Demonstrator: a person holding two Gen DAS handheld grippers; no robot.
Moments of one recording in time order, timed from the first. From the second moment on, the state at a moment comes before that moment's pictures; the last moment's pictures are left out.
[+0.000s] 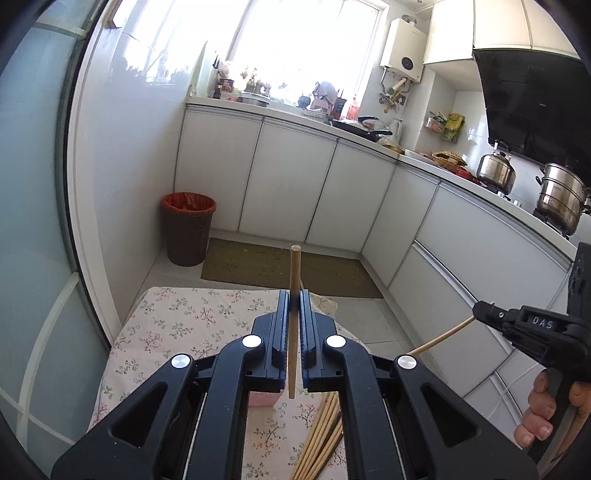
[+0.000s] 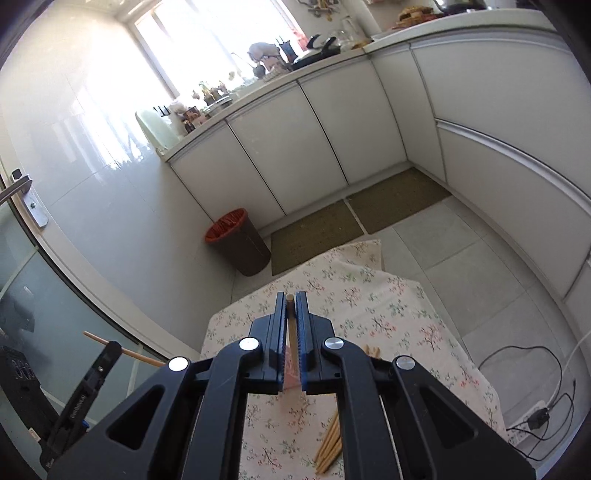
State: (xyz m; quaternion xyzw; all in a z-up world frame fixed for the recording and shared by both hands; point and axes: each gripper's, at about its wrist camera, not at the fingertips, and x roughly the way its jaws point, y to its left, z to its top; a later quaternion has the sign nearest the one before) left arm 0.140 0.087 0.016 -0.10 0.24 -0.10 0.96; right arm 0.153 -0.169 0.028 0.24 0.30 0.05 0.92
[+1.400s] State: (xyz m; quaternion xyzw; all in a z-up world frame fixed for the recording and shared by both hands) left arm 0.158 0.131 -0.018 -0.16 0.23 -0.05 0.96; right arm 0.244 -0.063 -0.041 0.15 0.33 0.09 0.93
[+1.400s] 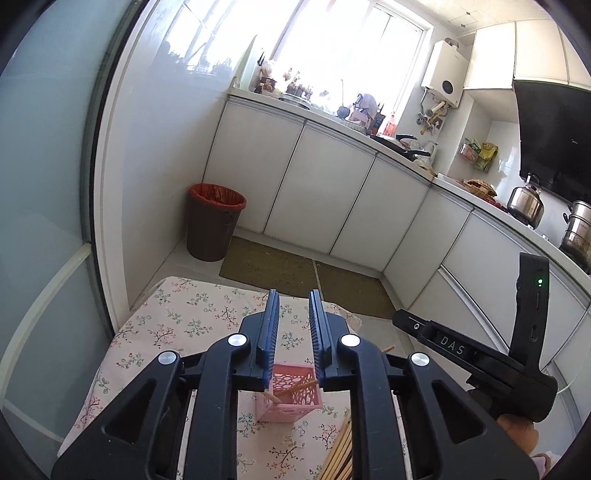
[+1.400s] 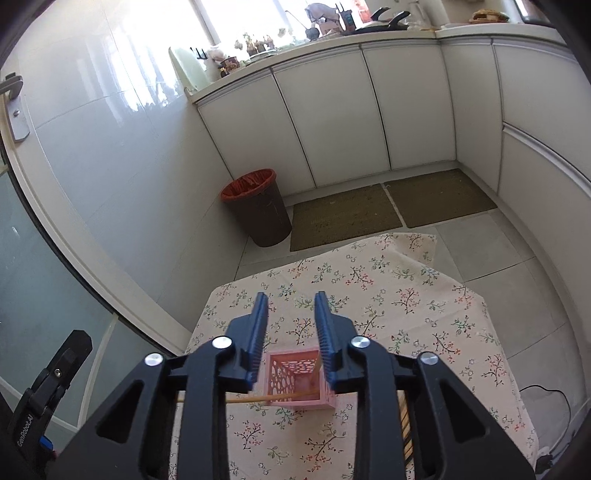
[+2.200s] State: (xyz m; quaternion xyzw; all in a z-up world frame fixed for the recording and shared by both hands) left arm 0.079 0.061 -0.009 -0.09 0.24 -0.05 0.97; right arm 0.095 -0.129 -0.018 0.13 0.26 -0.04 0.95
